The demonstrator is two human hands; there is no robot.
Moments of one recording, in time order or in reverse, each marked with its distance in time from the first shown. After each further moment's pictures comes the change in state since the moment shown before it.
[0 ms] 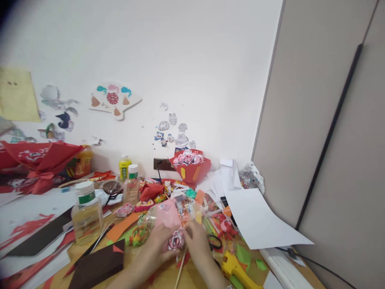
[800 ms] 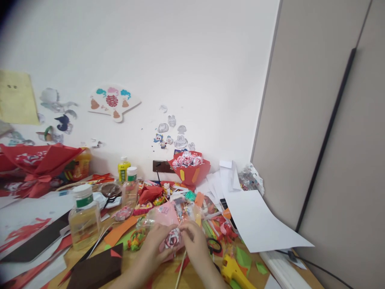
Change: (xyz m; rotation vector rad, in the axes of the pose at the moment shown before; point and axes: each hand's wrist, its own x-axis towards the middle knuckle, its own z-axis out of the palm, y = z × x) left_hand 0.000 -0.007 0.001 -0.023 0.182 0.089; right_hand -0.003 -0.021 -0.004 0.088 -0.004 -0.208
